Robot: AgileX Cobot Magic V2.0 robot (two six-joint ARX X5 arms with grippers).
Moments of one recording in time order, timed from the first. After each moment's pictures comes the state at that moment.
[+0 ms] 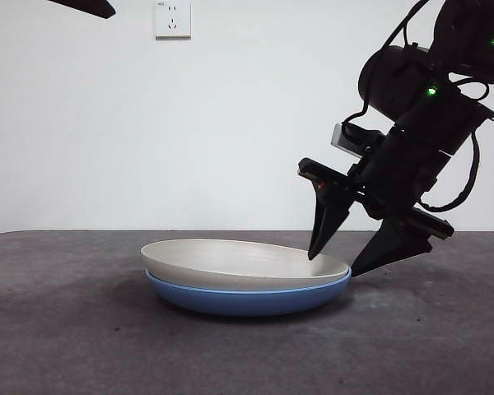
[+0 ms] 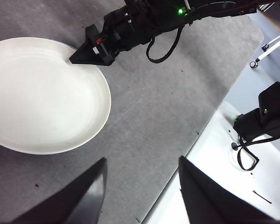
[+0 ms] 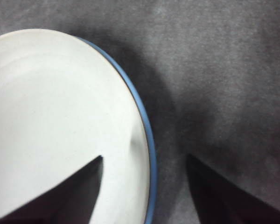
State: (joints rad) left arm -0.54 1.01 1.07 -0.80 0.55 -0.05; right arm 0.41 1.70 0.94 -0.13 -0.26 0.42
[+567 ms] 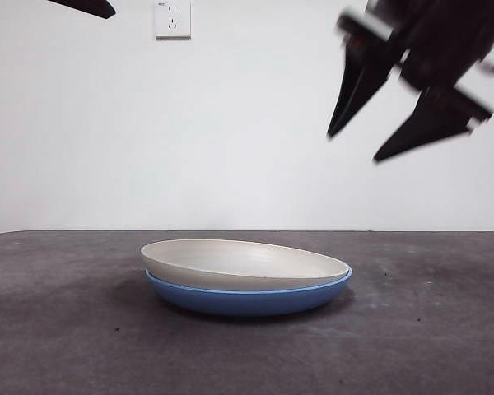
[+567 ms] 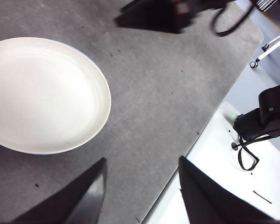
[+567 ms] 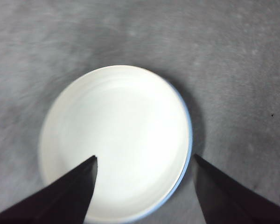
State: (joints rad) left arm -0.54 1.01 1.07 -0.80 0.55 -0.05; right arm 0.41 1.27 0.94 -0.40 -0.30 0.33
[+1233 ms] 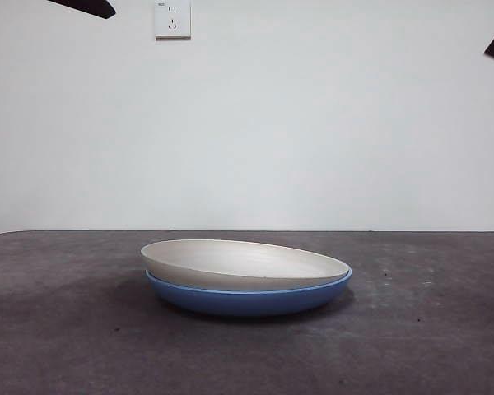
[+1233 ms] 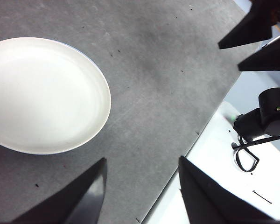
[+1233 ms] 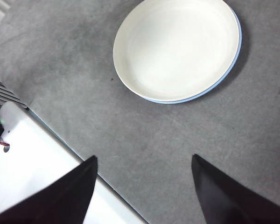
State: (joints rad) left arm -0.54 1.01 1.07 -0.80 0.55 -0.05; right arm 0.44 0.81 0.94 -0.94 -0.44 0.17
